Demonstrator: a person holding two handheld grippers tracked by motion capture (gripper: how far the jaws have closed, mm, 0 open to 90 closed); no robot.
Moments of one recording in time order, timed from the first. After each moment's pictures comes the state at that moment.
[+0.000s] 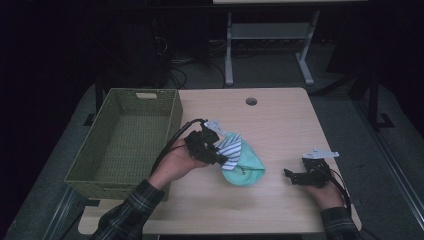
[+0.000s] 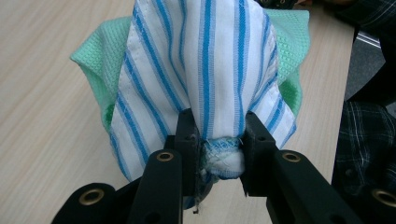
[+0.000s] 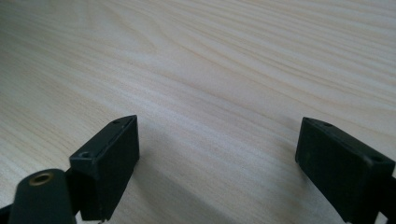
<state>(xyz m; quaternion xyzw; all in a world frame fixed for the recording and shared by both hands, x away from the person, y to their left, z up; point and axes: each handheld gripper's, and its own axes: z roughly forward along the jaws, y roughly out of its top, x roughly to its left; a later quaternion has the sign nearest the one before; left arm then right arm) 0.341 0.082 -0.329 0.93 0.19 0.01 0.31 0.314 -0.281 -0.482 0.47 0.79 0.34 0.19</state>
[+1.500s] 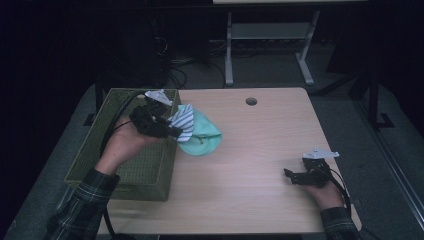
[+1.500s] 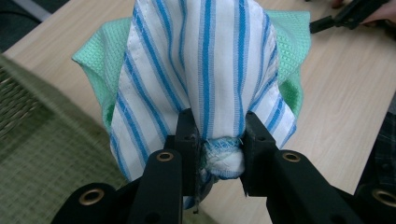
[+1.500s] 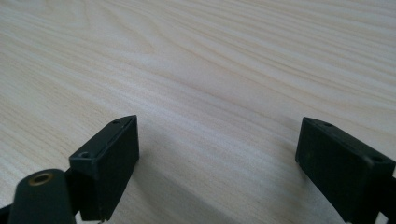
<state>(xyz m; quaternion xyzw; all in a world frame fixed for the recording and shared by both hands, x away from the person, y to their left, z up) 0.355 0.193 -0.258 0.90 0.29 0.09 0.31 0.314 -0.281 -0.482 0.48 0.79 0.34 0.19</state>
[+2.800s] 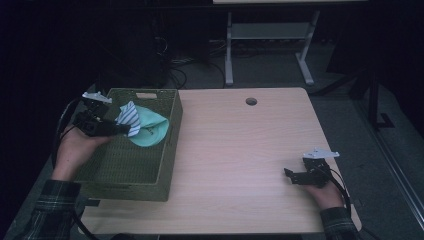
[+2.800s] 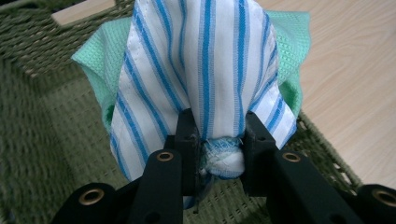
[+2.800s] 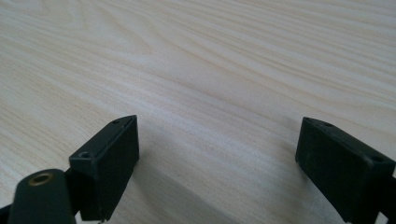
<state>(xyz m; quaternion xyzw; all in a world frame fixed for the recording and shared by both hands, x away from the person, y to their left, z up) 0.358 0.322 -0.276 0.83 0.45 0.14 0.30 0.314 -0.281 -0.482 0.48 0.78 0.34 0.19</state>
